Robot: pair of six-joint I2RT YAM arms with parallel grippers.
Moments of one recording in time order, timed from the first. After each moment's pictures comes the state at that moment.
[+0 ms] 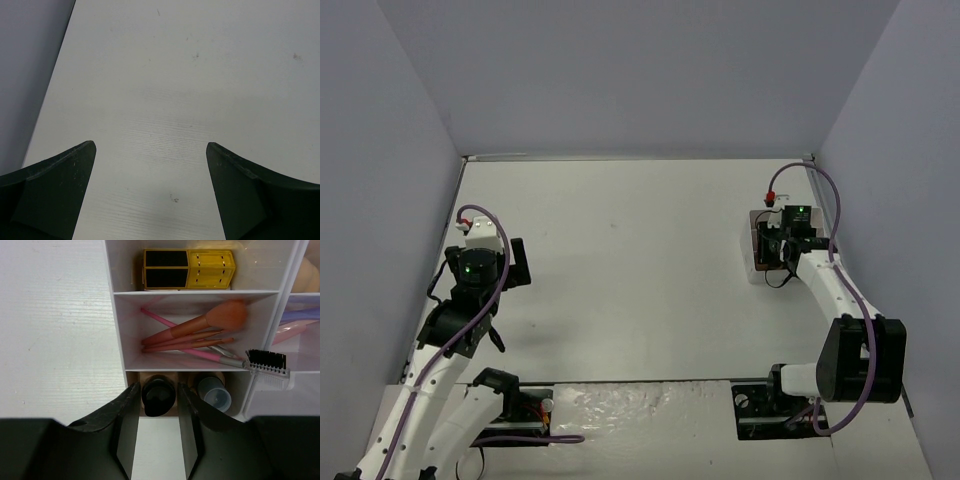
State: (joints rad) left arm -0.27 0.66 0.79 -0.61 -0.40 -0.17; right arm -0.04 1.32 0.84 -0.40 -0.07 -0.05
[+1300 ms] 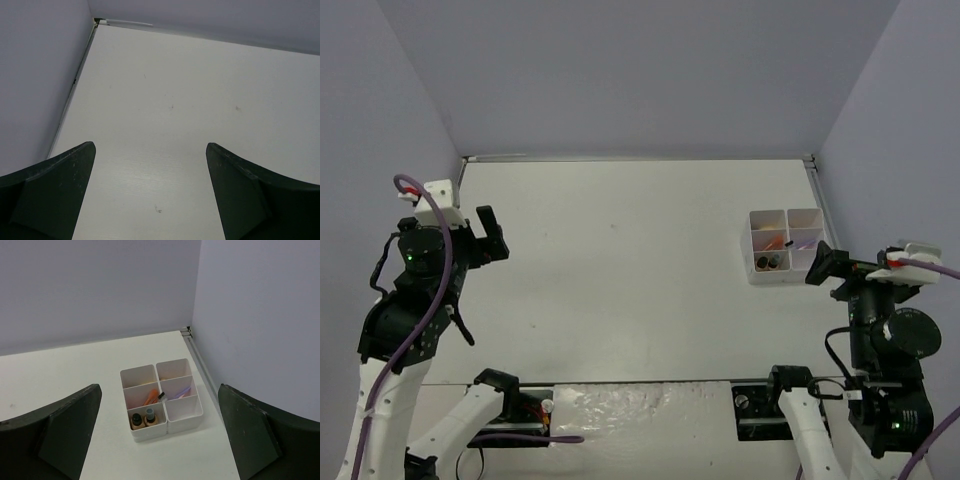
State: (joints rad) left arm -0.28 0.77 1.31 -0.86 -0.36 -0.17; right arm -0.04 0.42 1.16 -0.69 0.15 0.02
